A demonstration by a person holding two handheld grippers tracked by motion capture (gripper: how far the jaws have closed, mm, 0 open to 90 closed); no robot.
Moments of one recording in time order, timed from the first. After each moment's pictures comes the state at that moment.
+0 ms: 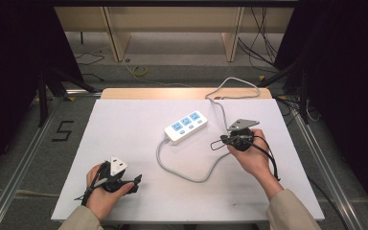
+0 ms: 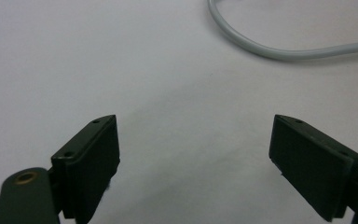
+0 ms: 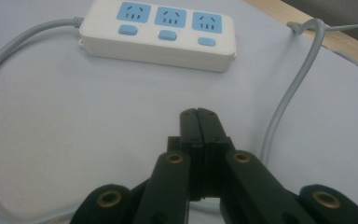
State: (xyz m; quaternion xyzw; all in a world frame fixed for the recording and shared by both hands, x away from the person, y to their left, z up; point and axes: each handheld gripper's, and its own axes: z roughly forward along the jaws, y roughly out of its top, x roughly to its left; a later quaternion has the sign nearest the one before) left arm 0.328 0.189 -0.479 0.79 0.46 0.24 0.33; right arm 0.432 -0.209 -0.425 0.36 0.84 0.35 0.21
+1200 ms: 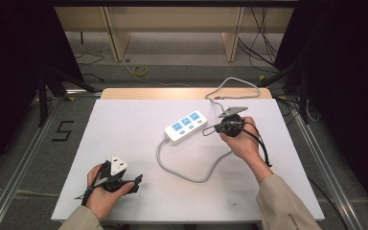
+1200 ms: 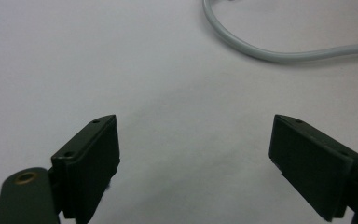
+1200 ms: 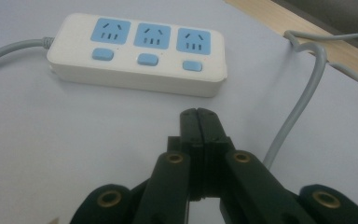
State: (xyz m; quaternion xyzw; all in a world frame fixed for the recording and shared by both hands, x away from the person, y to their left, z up) left arm 0.329 0.188 -0.479 0.79 0.45 0.24 0.34; right arm 0.476 -0.189 -0.420 0.36 0.85 0.33 0.21
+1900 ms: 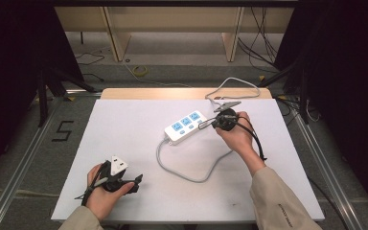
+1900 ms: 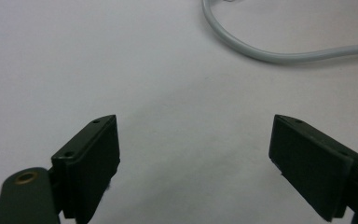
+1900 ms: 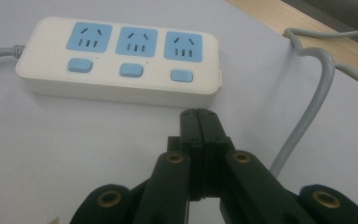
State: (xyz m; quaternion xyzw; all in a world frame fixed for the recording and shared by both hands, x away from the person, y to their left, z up) left arm 0.329 0.188 -0.479 0.79 0.45 0.24 0.34; right arm 0.501 -0.178 -0.427 0.38 0.85 0.31 0.20
